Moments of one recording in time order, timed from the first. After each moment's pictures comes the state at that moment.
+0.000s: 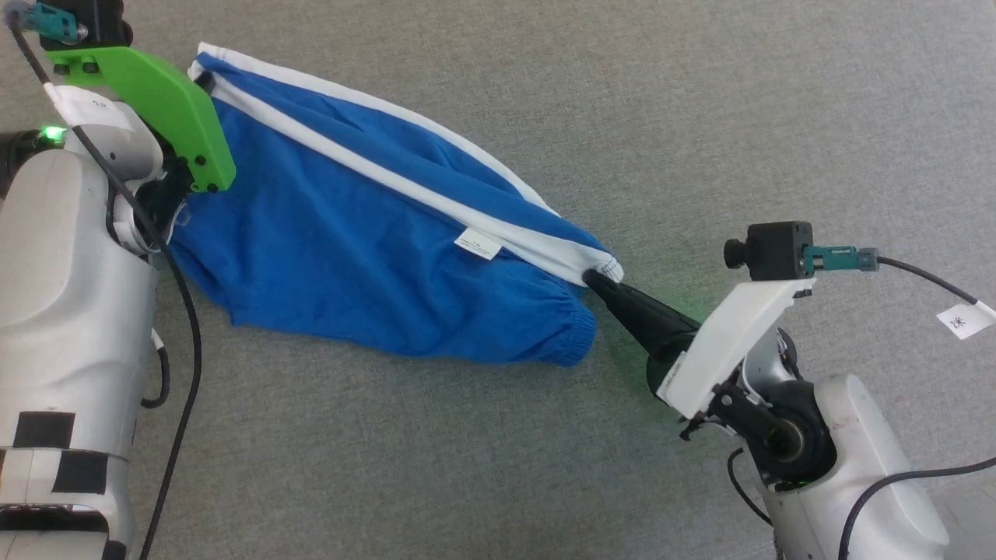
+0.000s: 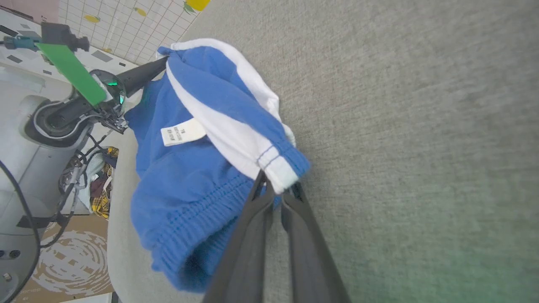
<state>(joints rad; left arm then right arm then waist) -0.93 0.36 -0.21 0.62 -0.51 -0.03 0.44 -0.35 -0.05 0.22 0.11 0.85 0.13 0.51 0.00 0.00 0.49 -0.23</state>
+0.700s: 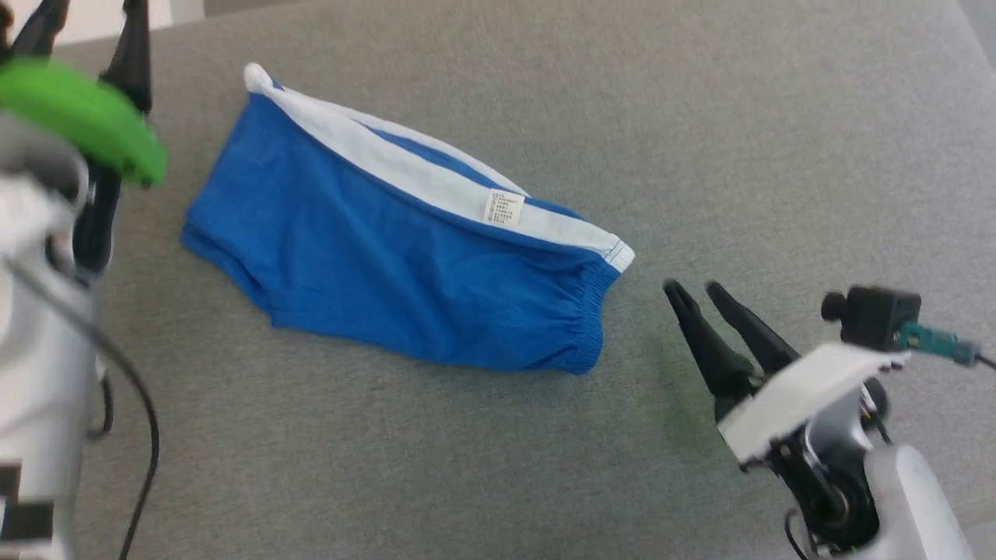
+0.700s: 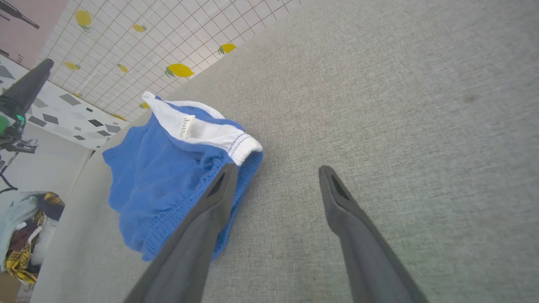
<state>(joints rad) -0.84 0.45 -0.17 0.47 -0.47 -0.09 0.00 -0.17 -0.05 0.10 0.00 0.65 0.13 0.28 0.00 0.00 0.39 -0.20</state>
